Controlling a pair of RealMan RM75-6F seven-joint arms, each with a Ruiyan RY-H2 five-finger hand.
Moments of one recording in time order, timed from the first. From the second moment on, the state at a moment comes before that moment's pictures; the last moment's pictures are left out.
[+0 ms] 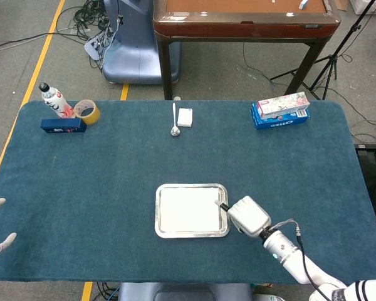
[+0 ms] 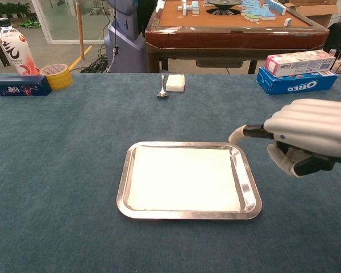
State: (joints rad) left arm 0.01 -1.06 -0.07 -1.60 1.47 1.57 -0.12; right arm 0.68 -1.27 -0.14 -1.89 -1.30 1.10 -0.65
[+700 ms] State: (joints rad) left arm 0.04 -1.06 -0.04 -1.62 1.59 1.69 -0.10; right arm 0.31 -1.09 -0.15 -1.91 -1.47 1.55 -0.48
